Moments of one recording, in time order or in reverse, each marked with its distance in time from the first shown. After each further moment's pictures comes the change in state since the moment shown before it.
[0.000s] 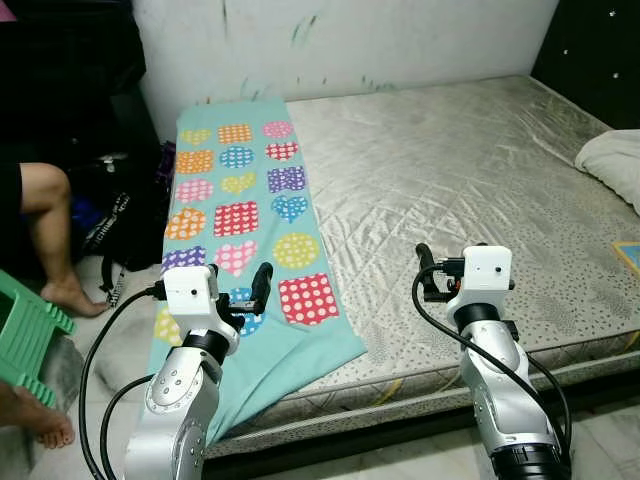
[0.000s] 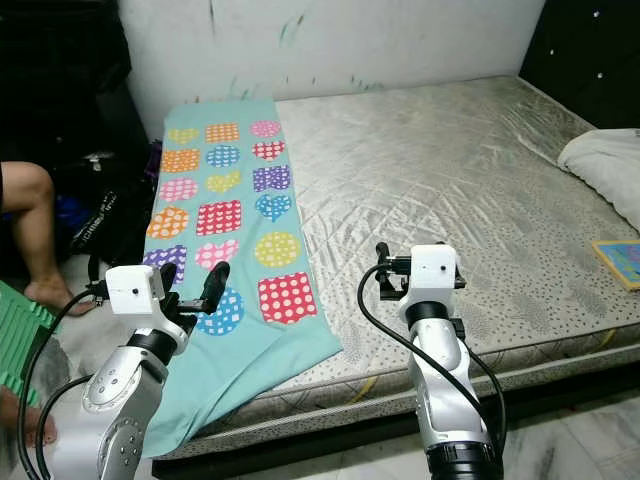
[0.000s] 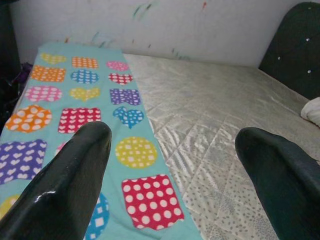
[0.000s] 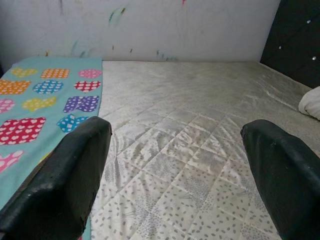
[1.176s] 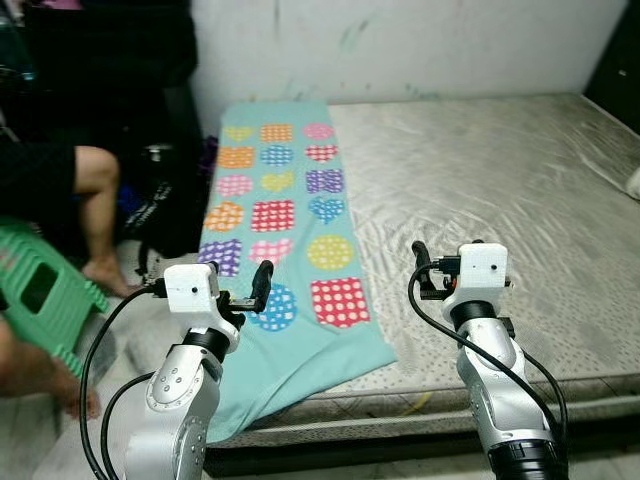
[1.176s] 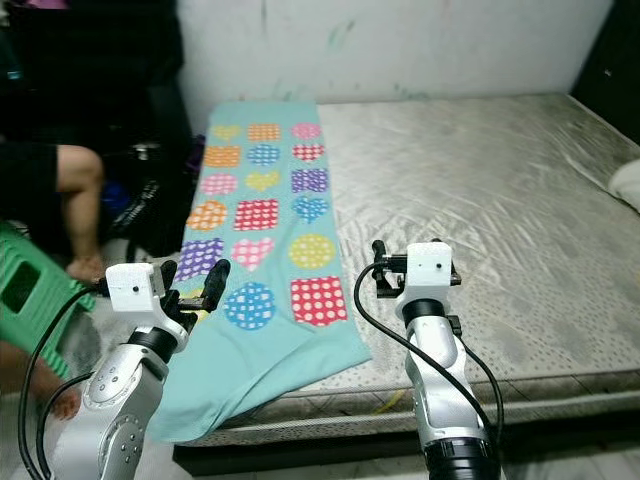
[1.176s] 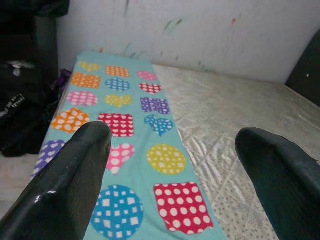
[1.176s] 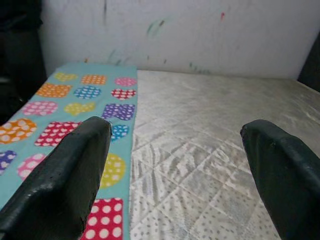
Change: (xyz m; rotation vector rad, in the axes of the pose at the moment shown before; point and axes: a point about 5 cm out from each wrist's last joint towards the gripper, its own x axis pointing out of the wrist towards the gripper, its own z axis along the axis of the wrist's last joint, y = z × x) left arm 0.002 -0.003 0.001 0.006 -0.004 -0.012; right arm 0.003 0.002 0.001 -0.003 -0.015 0.008
